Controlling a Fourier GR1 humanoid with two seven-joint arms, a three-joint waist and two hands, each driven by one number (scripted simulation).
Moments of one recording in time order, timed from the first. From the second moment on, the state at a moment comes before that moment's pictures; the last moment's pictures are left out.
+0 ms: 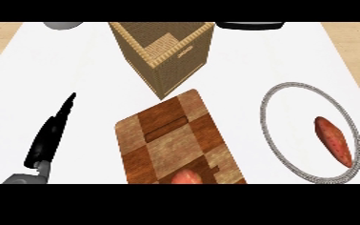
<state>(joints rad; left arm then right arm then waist) -0.03 0.41 -0.13 -1.39 -0.10 0.16 0.24 0.43 -0.26 -0.42 -1.48 0.51 -0.55 -1.01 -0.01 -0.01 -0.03</state>
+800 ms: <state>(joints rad) -0.01 0.38 -0.13 -1.39 -0.14 0.17 0.23 0.24 -0.31 -0.48 -1.27 0.60 -0.55 -0.97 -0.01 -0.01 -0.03</state>
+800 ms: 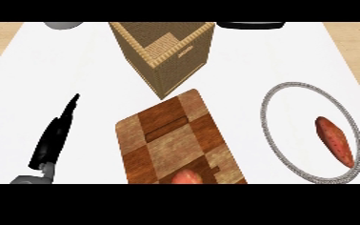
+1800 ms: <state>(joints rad) -0.03 0.38 -0.09 -1.39 -0.14 0.12 0.23 0.10 -0.40 -0.44 -1.06 0.78 -0.47 -1.01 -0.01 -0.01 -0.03</state>
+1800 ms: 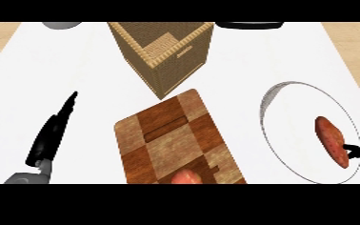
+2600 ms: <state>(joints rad) -0.04 0.37 -0.09 -1.40 -0.15 0.11 0.23 0.05 -0.39 -0.37 -1.11 1.00 -0.46 -0.99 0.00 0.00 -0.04</state>
